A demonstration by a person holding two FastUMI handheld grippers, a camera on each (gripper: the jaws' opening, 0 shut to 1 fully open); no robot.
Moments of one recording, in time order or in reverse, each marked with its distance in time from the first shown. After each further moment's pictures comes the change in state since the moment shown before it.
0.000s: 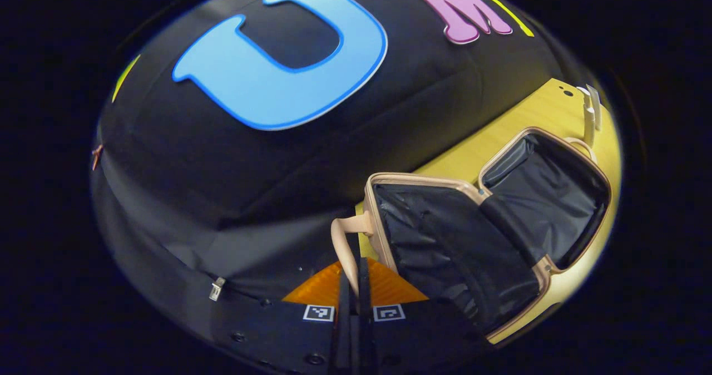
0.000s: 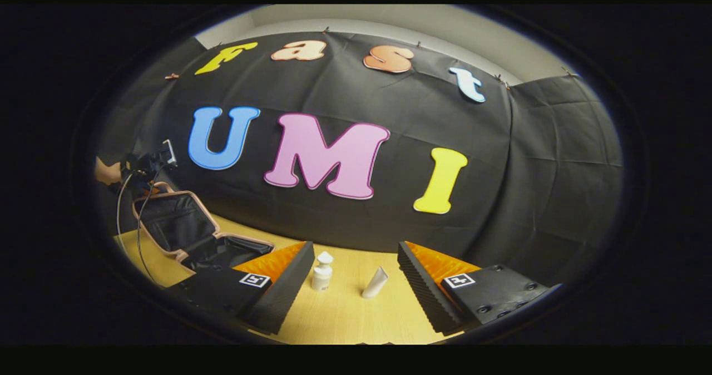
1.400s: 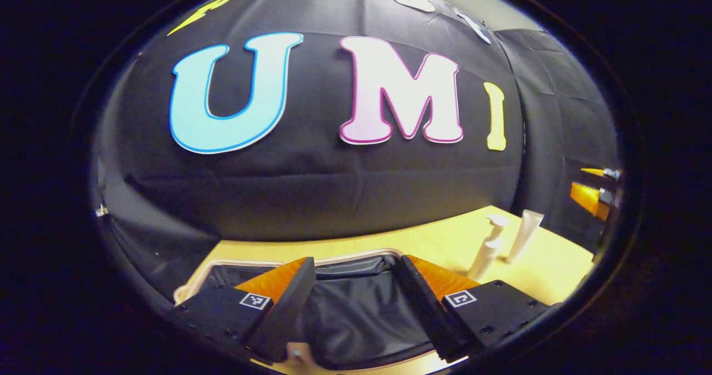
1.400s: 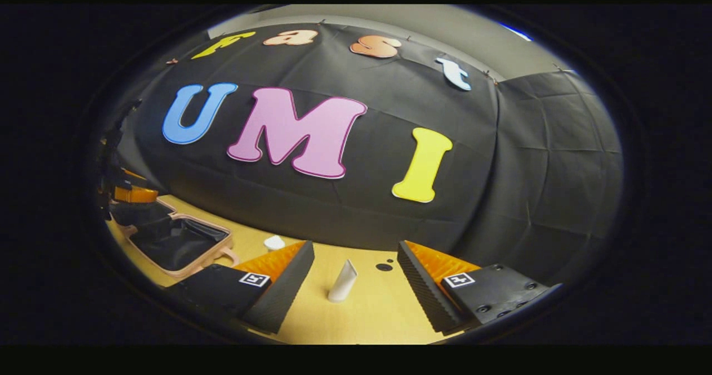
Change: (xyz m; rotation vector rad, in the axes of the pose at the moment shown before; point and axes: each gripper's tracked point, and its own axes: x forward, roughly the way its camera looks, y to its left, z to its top) left arm -0.185 -0.264 0.218 -0.481 -0.502 -0.409; right arm 0.089 -0.066 -0.072 -0.060 -0.089 -0.090
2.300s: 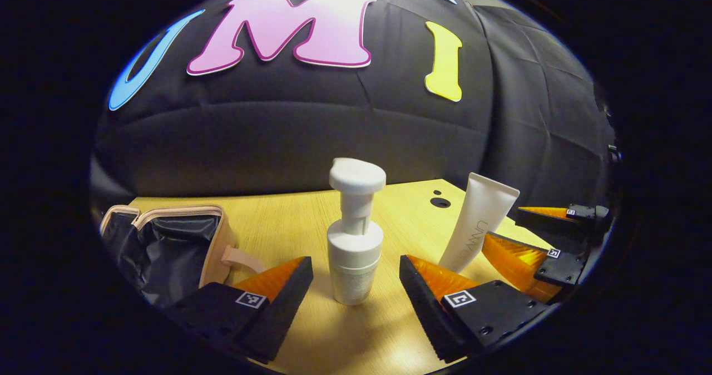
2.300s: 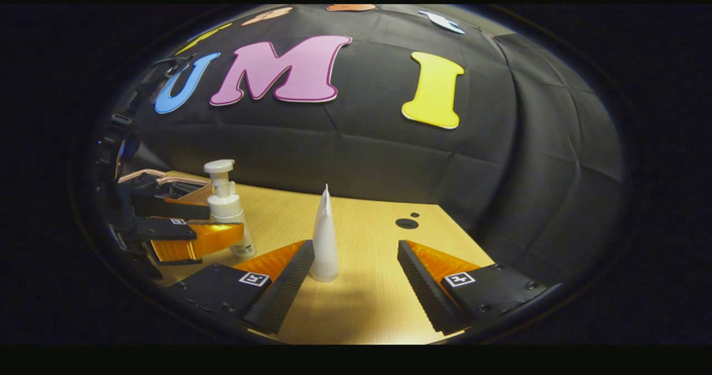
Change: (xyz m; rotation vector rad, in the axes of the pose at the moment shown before) left arm 0.135 -0.232 -0.119 0.008 0.185 -0.083; right arm 0.071 -0.001 -0.190 0.143 0.281 0.135
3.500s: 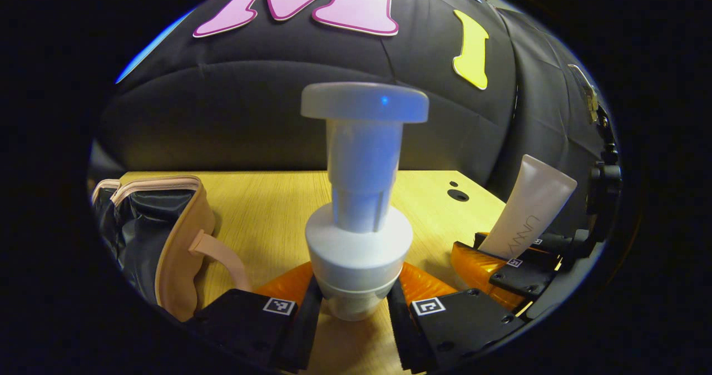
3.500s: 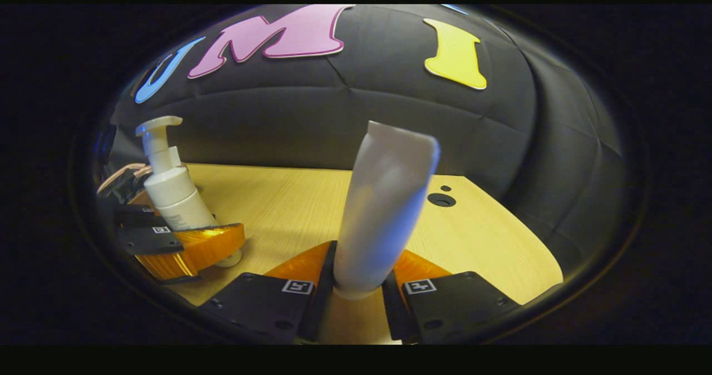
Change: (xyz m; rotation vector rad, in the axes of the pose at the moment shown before) left arm 0.043 0.015 -0.022 -0.091 0.065 -0.003; right arm 0.077 0.039 -0.037 0.052 0.143 -0.014
